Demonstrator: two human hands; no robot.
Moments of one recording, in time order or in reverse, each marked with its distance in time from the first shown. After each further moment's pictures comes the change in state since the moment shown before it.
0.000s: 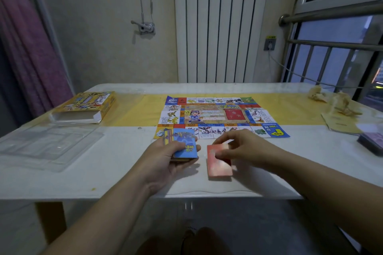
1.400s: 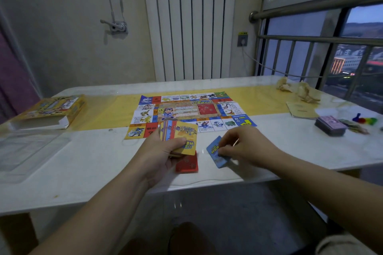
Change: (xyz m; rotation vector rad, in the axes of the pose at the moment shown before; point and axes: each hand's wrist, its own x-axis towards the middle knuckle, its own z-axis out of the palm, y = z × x) left_hand 0.012 -0.021 0.046 0.118 -0.026 0.050; right_hand -0.039 0.042 -0.026 -0.199 0.279 0.027
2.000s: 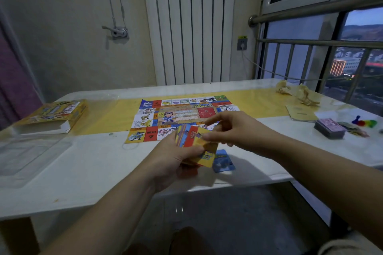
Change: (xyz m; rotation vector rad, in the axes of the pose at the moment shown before) left_hand -0.012 0.003 0.018 0.182 -0.190 -0.021; right_hand 0.004 -0.030 -0.025 0.305 -0.133 -0.102
